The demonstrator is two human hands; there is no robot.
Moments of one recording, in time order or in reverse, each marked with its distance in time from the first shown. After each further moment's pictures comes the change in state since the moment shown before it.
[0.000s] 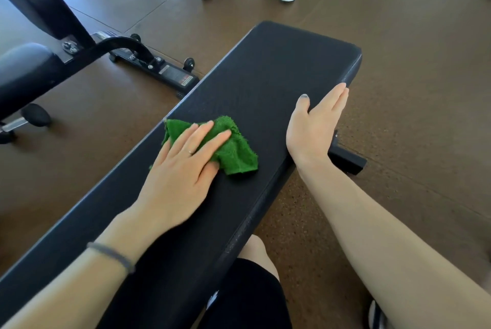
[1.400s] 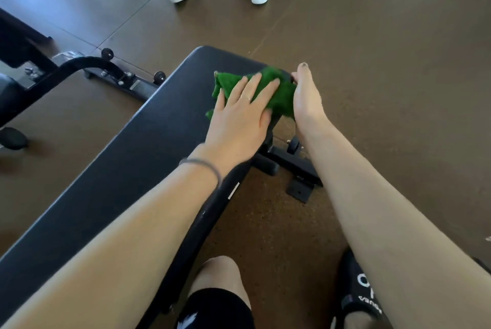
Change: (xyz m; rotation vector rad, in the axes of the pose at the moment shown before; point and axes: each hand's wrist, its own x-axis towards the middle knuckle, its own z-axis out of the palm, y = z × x) left_hand 0.210 0.181 0.029 0.065 0.013 0.081; right_hand 0.159 -0.012 -0.077 0.382 -0.386 0.436
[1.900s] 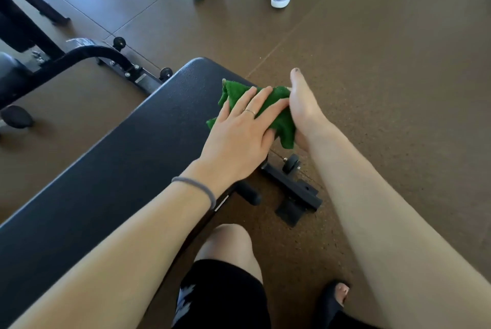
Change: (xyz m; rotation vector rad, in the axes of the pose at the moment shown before) left_hand 0.035 0.020 0.008 0.050 0.070 0.019; right_hand 0.061 -0.028 -0.009 -0.104 -0.268 0.105
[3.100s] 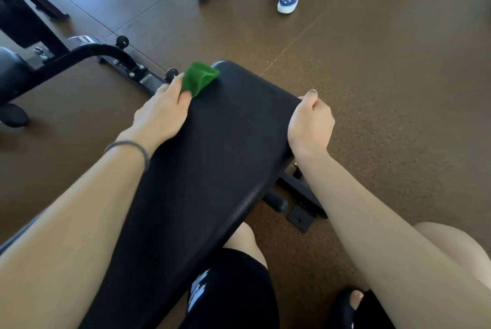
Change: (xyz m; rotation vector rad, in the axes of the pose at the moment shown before) left_hand -0.002 -0.187 -0.024 -0.274 -0.135 -0.614; right_hand -0.016 0.018 0.056 -0.283 0.531 -0.321
